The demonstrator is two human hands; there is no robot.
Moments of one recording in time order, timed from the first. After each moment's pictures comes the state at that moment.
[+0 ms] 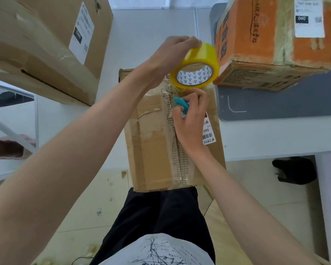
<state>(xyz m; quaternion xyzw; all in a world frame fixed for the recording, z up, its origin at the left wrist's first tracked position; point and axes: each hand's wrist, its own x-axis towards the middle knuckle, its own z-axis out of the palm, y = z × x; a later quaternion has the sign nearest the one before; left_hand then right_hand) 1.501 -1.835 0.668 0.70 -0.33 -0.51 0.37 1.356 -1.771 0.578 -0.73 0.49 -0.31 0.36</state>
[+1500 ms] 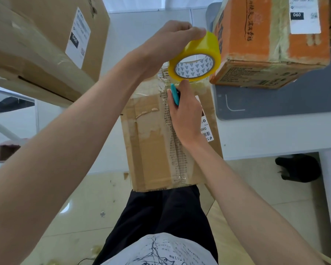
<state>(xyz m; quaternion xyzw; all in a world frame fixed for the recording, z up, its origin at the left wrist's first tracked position) 1.501 -1.843 0.702 0.70 -0.42 -0.48 0.31 1.371 -1.787 0.592 -0.79 0.46 -0.32 0.26</state>
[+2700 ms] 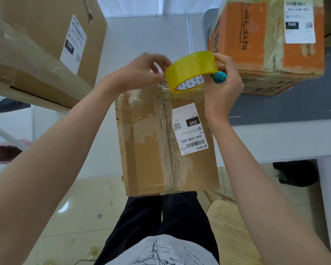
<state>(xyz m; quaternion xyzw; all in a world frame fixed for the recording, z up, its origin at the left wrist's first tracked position) 1.544 -1.825 0.652 0.68 -0.52 -0.46 0.24 1.343 -1.872 0.626 -0.61 0.54 -0.45 0.37</state>
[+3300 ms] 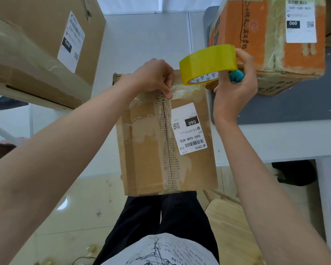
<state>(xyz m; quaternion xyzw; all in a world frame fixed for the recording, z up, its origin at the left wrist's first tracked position) 1.535 -1.855 0.604 0.70 -0.58 -0.41 0.08 1.328 -1.881 0.633 -0.57 0.53 -0.52 0.36</state>
